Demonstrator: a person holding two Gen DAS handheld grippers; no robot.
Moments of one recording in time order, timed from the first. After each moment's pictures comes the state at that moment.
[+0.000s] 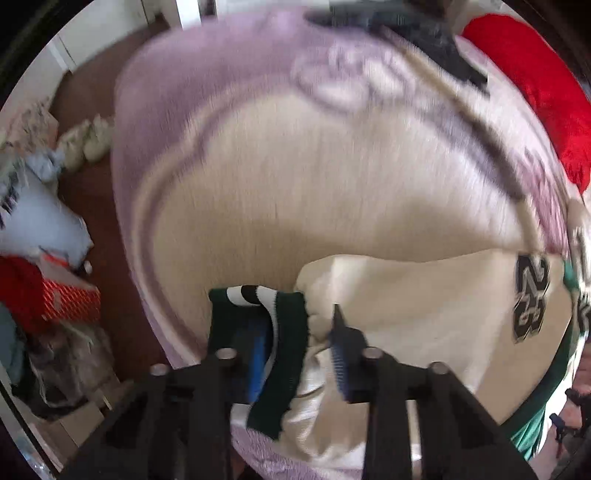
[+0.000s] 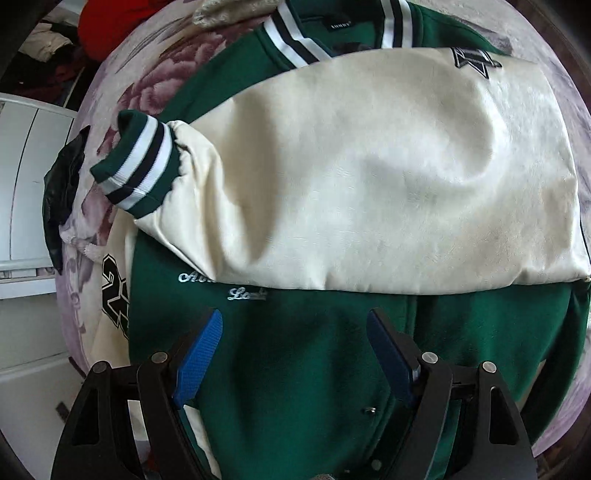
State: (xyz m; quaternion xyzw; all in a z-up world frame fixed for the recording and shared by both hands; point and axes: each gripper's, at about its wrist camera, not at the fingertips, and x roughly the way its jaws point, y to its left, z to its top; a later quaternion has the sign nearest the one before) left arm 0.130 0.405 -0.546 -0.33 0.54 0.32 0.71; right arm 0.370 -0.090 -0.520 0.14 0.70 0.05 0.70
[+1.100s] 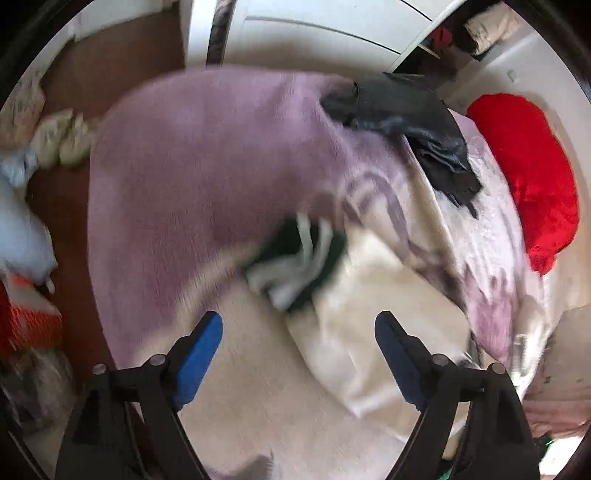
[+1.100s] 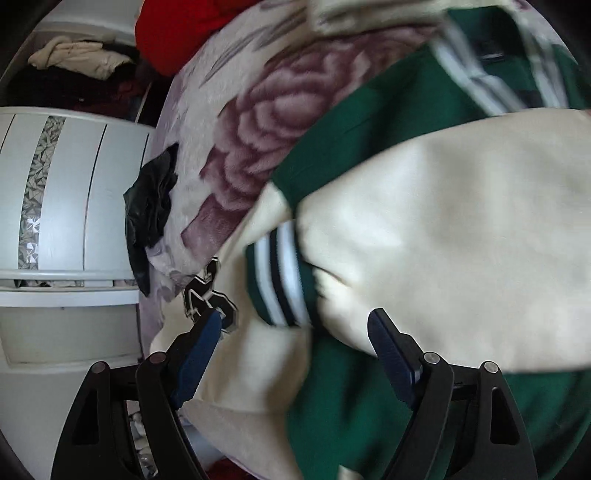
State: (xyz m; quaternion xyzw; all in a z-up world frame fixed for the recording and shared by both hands) left arm 0.163 0.527 -0.519 -0.46 0.46 0.28 0.71; right arm 0.434 0.018 -0.500 0.25 0.65 0.17 0.70
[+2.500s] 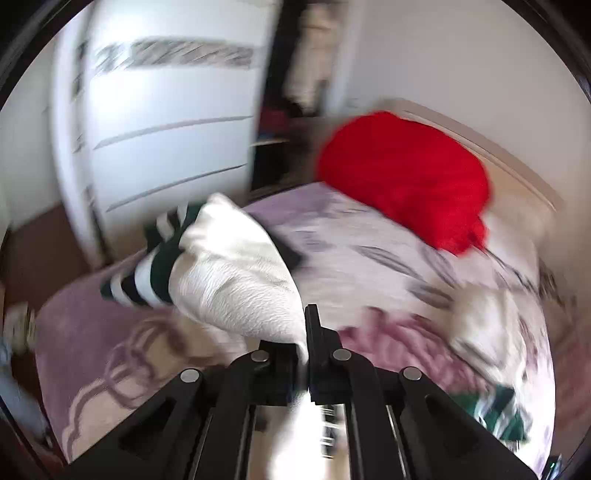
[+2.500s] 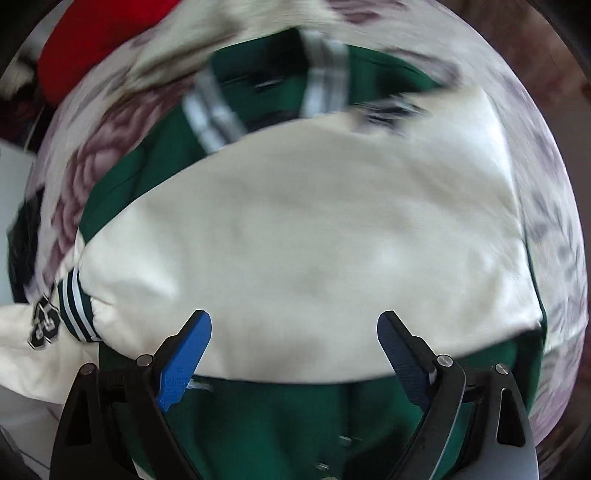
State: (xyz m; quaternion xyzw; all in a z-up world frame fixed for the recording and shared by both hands) left arm 0.377 0.284 -0.339 -0.17 0.30 0.21 0.92; right arm 0.418 -0.152 -0.506 0.14 0.67 -0.06 0.73
